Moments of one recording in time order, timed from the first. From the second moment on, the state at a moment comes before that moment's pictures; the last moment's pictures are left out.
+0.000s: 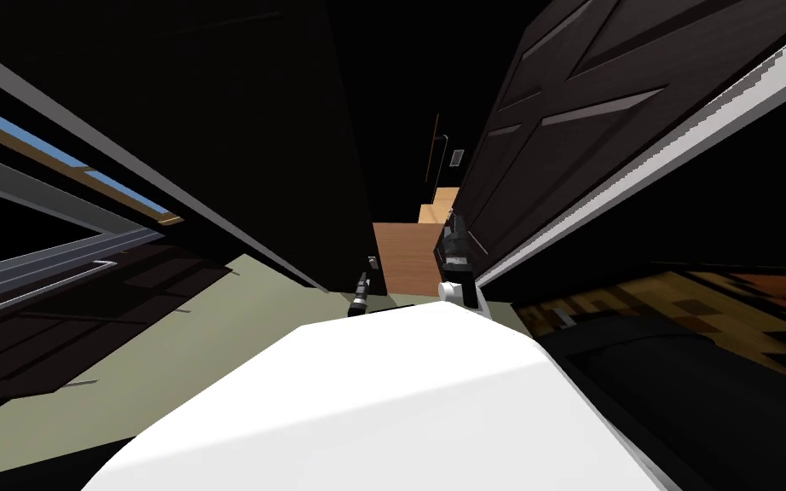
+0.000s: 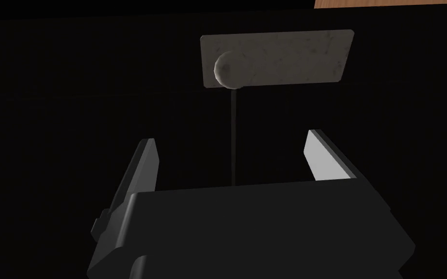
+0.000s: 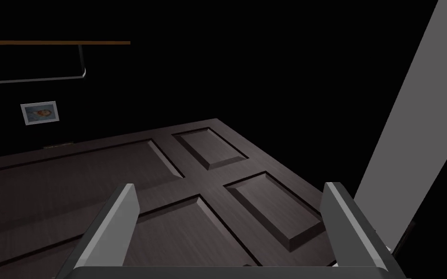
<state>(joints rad) 0.20 0.06 -0.27 -1.05 0.00 -0.73 0.00</state>
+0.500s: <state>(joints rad) 0.18 0.05 -0.25 -1.00 0.00 -0.75 0.00</state>
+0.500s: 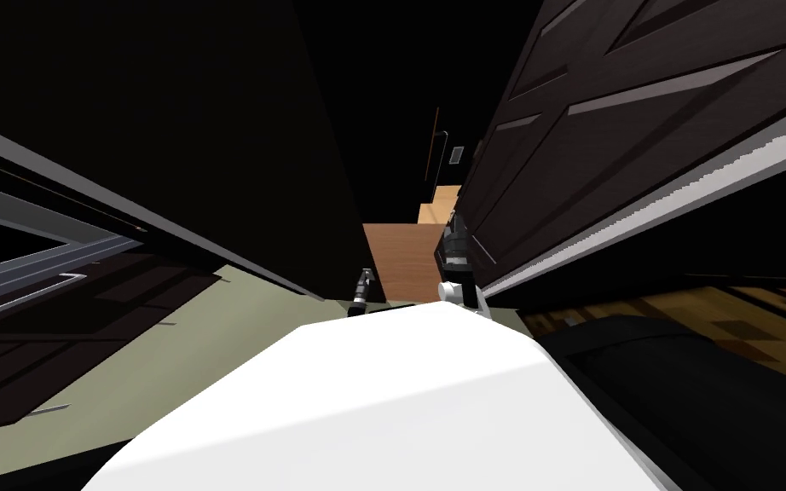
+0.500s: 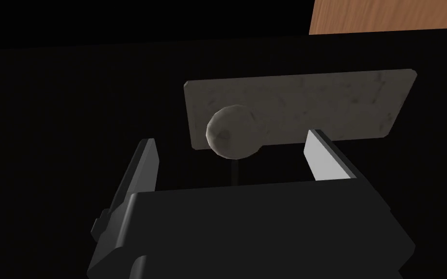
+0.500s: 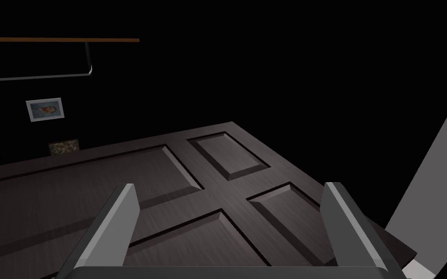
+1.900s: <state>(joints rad) 0.16 0.06 -0.22 -0.98 0.02 -0.74 -0.02</state>
